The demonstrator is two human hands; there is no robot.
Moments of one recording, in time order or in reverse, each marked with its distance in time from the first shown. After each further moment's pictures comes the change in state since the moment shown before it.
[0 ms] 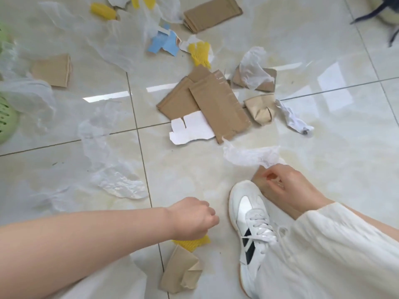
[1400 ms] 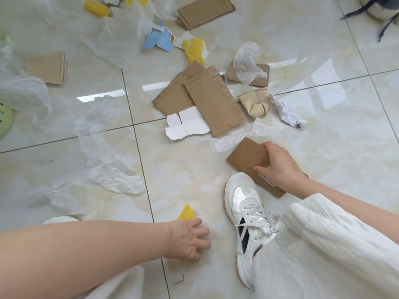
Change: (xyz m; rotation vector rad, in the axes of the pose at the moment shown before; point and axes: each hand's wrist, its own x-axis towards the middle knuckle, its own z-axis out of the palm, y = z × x) left_hand -0.011 0.022 0.045 0.579 -0.218 0.527; right_hand 0.030 0.003 0.006 -0.024 0.107 0.135
